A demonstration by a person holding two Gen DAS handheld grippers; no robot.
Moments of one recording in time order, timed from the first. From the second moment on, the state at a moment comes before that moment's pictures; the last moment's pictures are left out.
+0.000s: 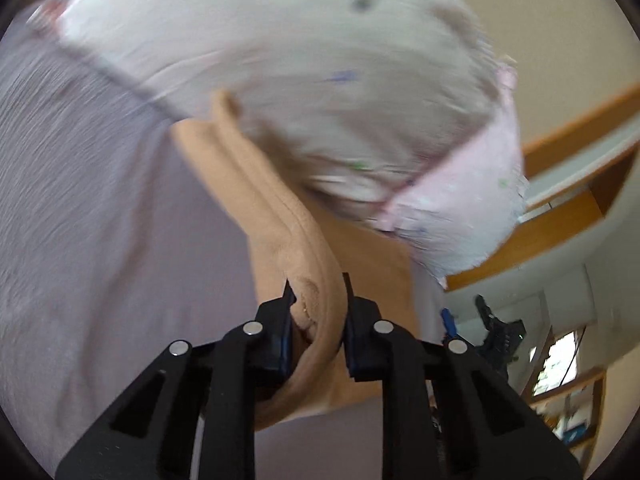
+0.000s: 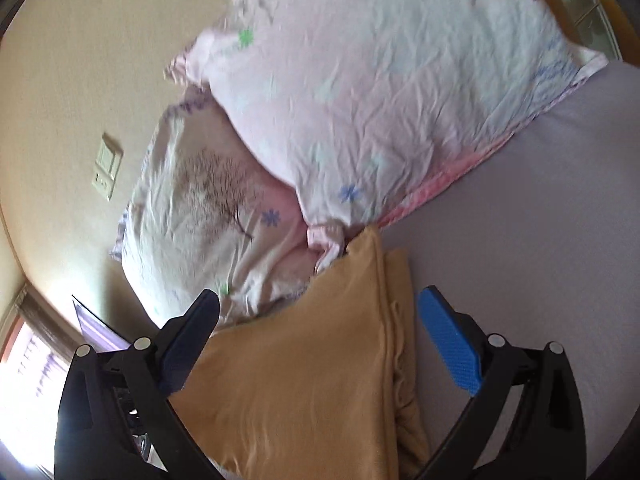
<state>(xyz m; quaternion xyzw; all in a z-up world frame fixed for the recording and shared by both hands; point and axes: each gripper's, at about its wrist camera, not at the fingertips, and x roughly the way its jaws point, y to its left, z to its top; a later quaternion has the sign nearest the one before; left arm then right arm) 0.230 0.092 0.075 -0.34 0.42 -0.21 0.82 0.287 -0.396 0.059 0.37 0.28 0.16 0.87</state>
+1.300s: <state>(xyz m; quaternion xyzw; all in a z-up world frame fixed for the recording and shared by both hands) 0.164 0.027 0.042 -0.17 0.45 -0.27 0.84 0.306 -0.301 0.010 0.30 0.45 0.33 0.77</state>
